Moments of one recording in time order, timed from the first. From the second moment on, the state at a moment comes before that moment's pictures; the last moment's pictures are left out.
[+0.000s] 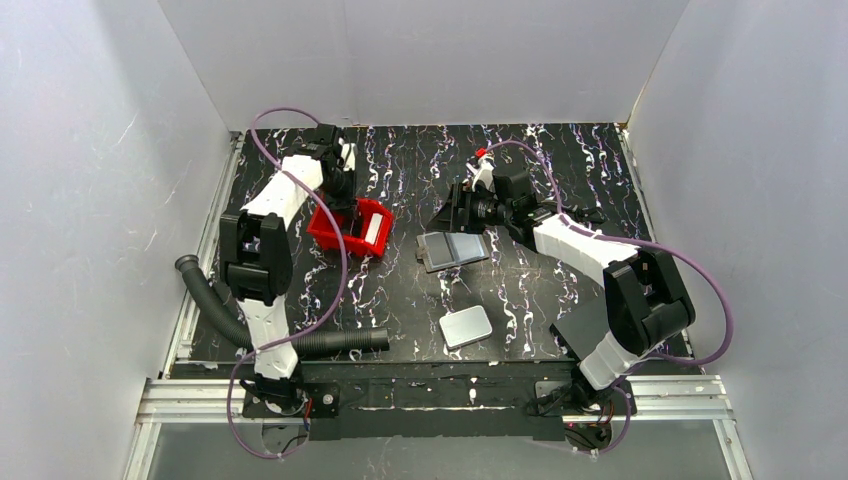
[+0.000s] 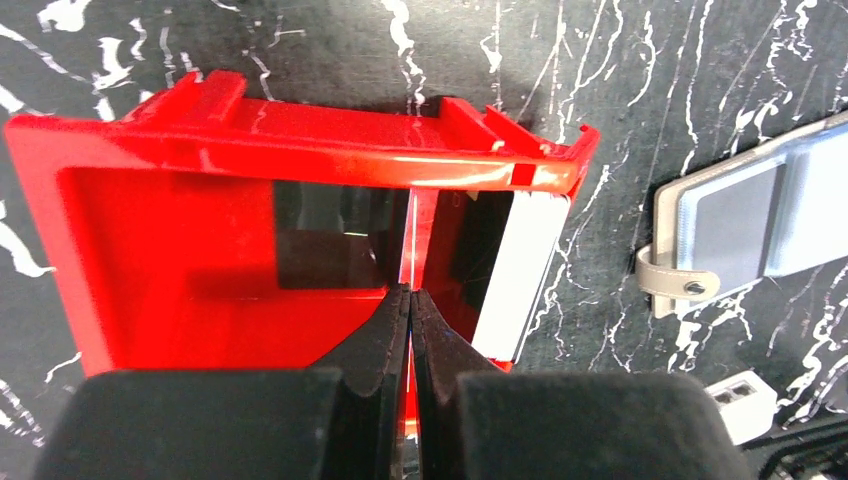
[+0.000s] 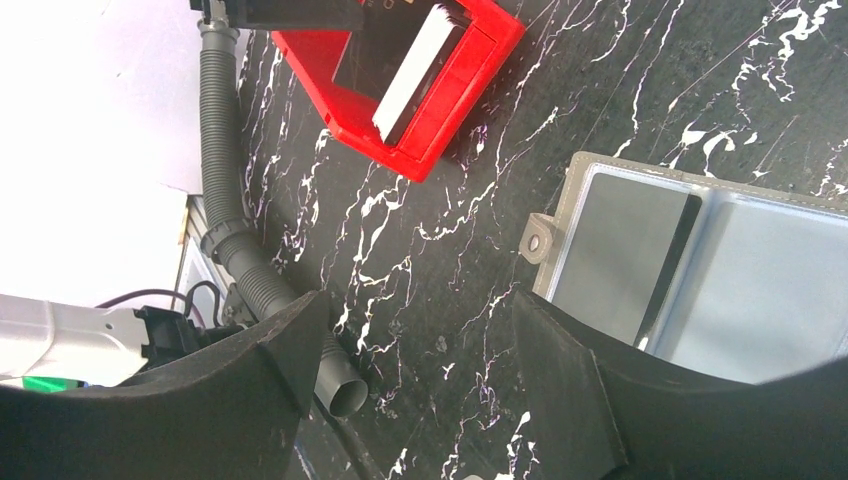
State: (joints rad) left arm -0.20 1.99 1.67 -0.91 0.17 -0.18; right arm 0.52 1.61 1.04 0.06 -0.56 0.59
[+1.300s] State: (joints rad) left arm -0.28 1.36 1.24 -0.14 0.64 -0.82; right arm 0.51 1.62 0.94 0.92 -0.78 1.27
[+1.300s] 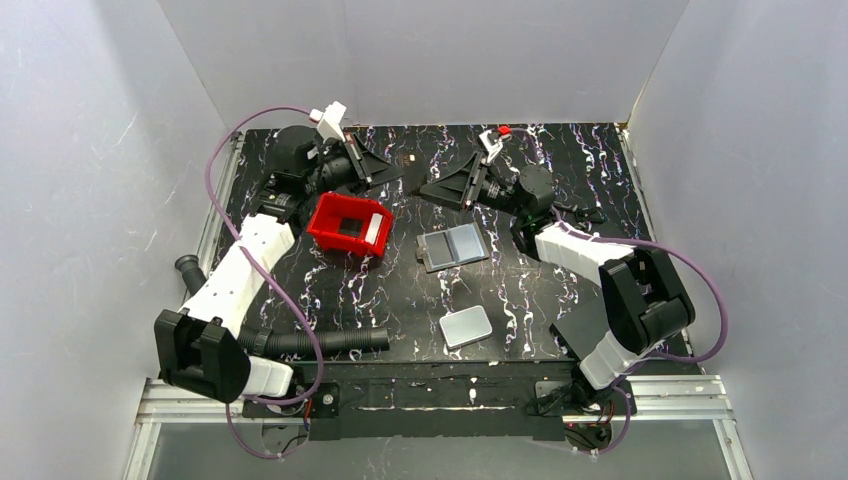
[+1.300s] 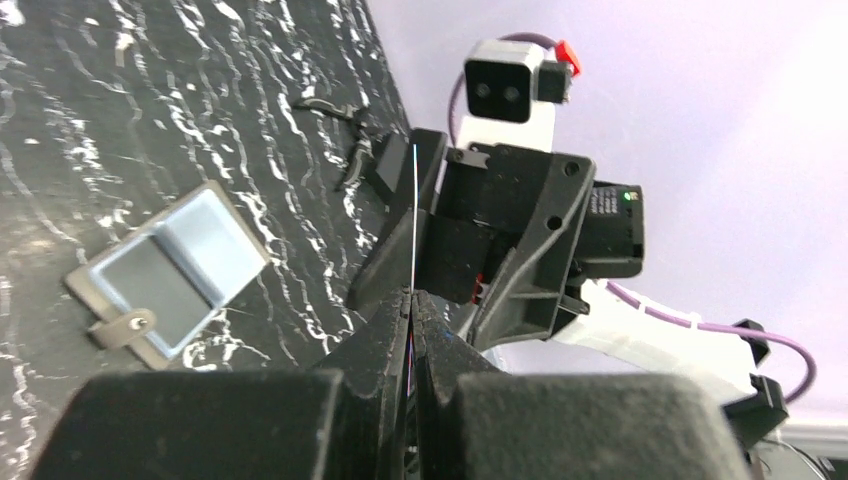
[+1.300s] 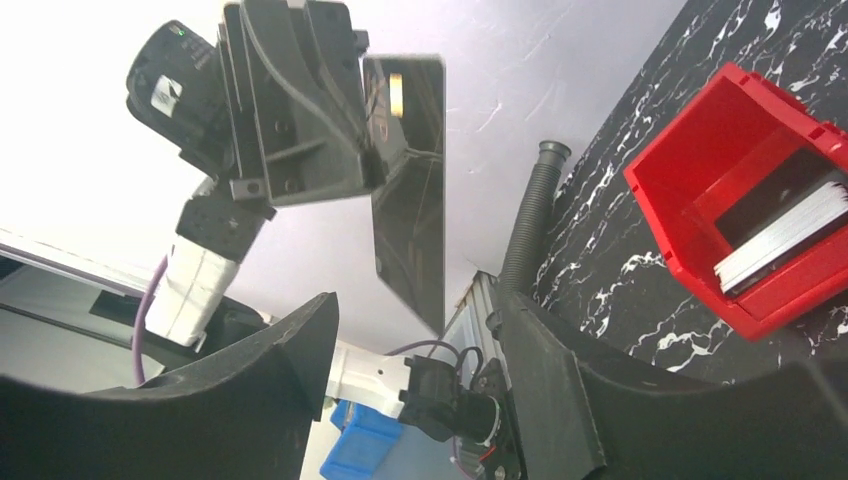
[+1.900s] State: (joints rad) left arm -0.34 1.35 1.21 -0.06 0.69 -0.94; right arm 0.47 1.52 0.90 0.95 -0.73 1.30
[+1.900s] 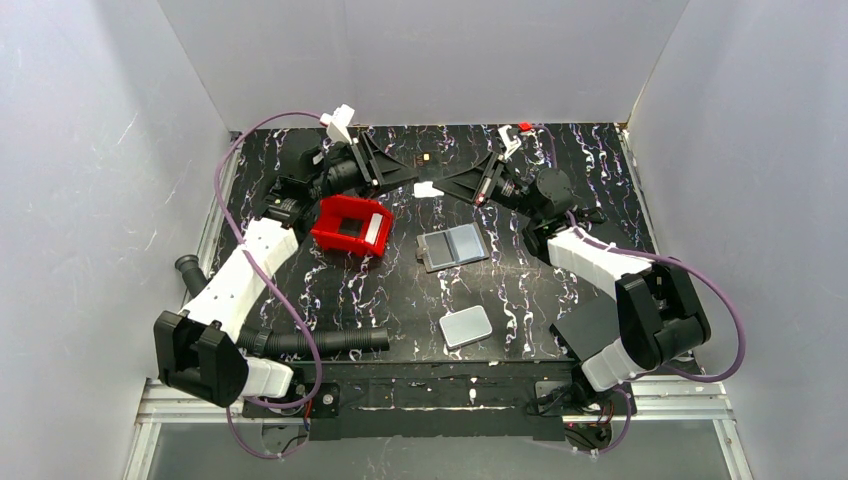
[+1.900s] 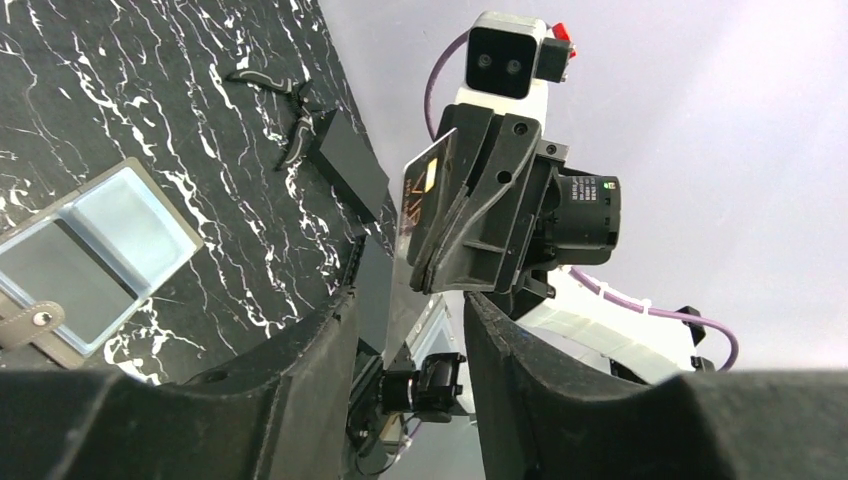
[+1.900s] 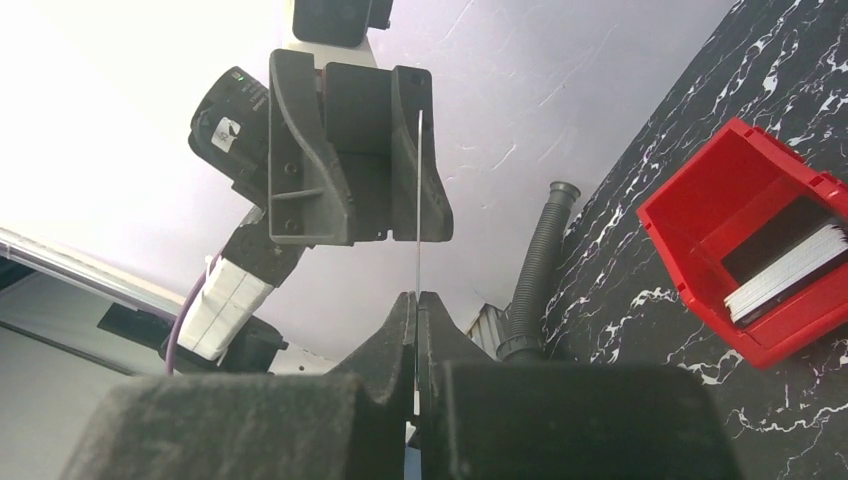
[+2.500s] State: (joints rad) left arm -0.41 1.40 1.21 -0.08 0.61 -0.93; right arm 0.43 1.50 0.89 0.77 -0.75 1.19
